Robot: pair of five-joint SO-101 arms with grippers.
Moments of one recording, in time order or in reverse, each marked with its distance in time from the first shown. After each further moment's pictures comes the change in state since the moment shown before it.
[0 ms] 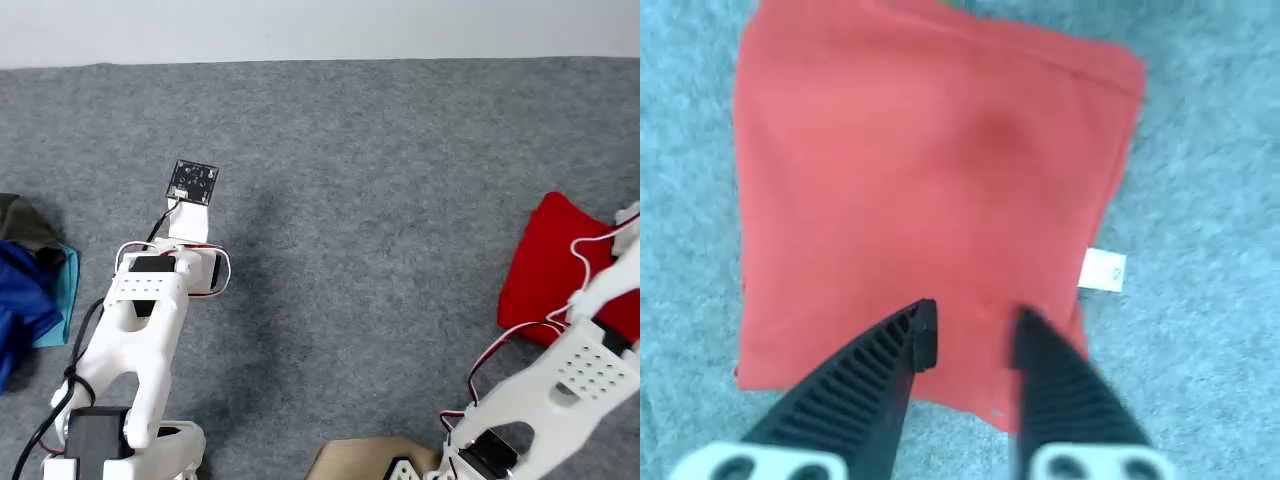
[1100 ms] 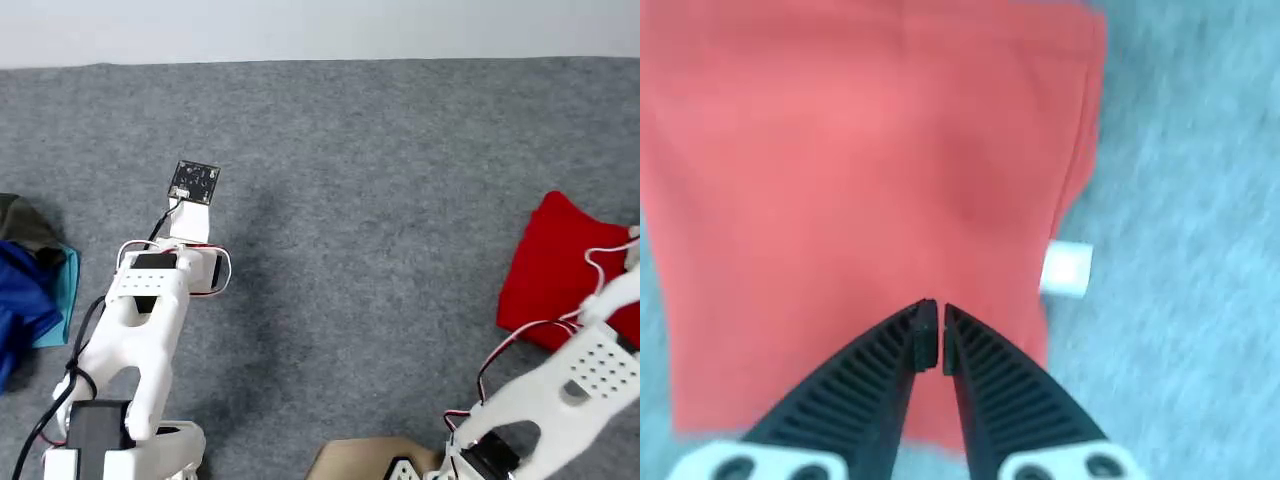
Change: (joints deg) left arm 0.0 2.0 -1.1 0.2 0.0; right arm 3.4 6.5 -2.7 -6.5 0.1
